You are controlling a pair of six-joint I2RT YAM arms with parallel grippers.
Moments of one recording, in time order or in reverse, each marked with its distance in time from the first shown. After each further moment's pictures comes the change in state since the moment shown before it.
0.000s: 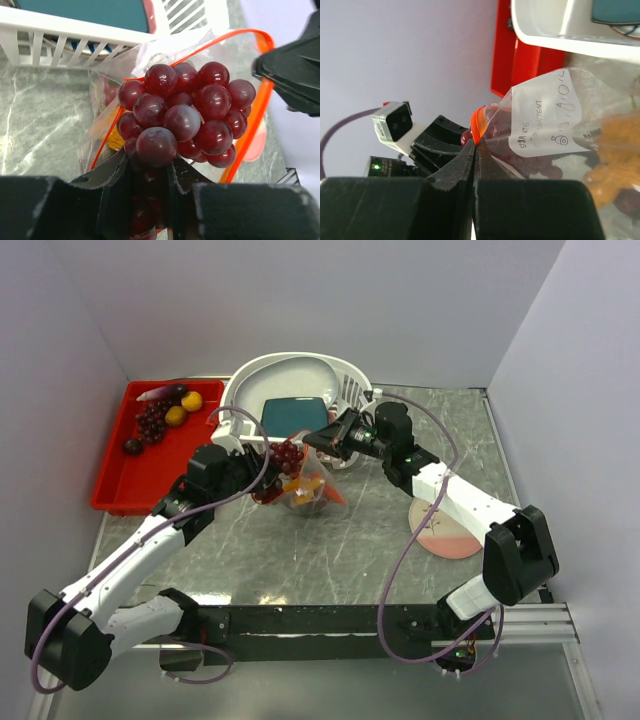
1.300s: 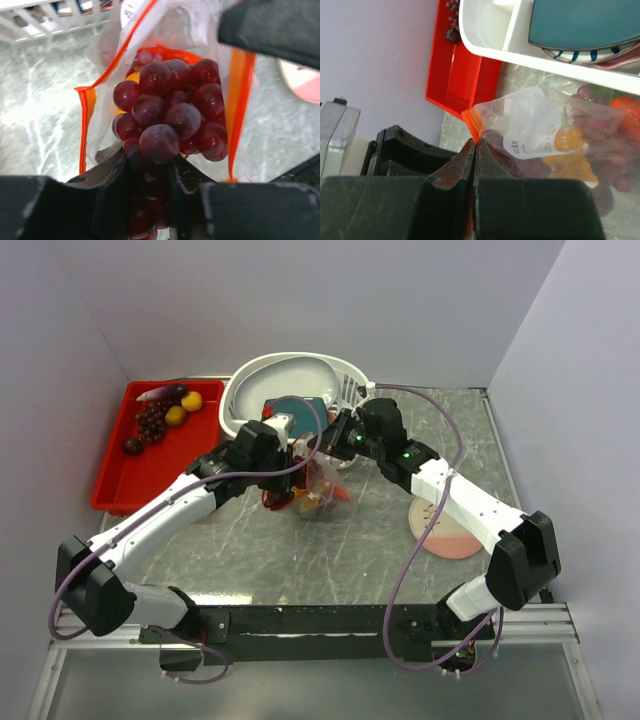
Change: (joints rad) left arm -0.167 0.307 0.406 -0.482 -0.097 0.235; right arm 0.078 -0.021 0.122 -0.320 0.245 -0.344
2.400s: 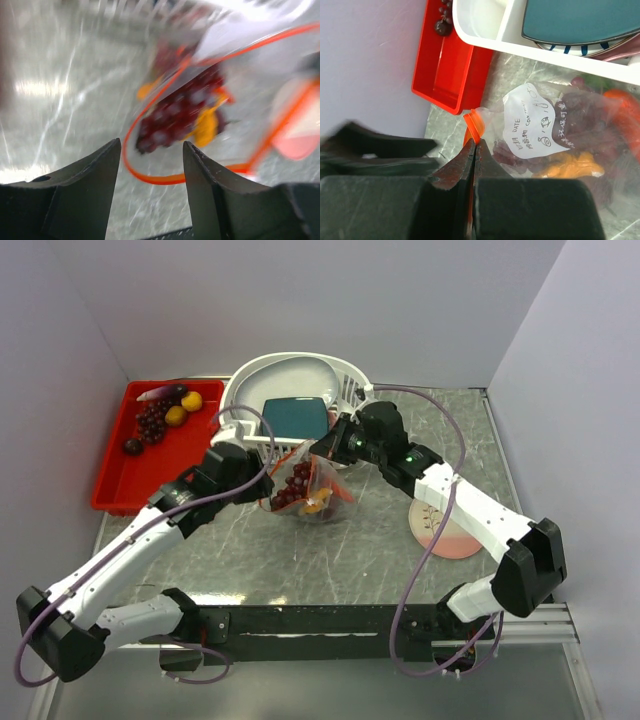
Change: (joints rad) left arm 0.027 -0.276 -0.146 -0.038 -0.219 -0.311; right arm 0.024 -0.040 -0.003 -0.063 0.041 -0.079
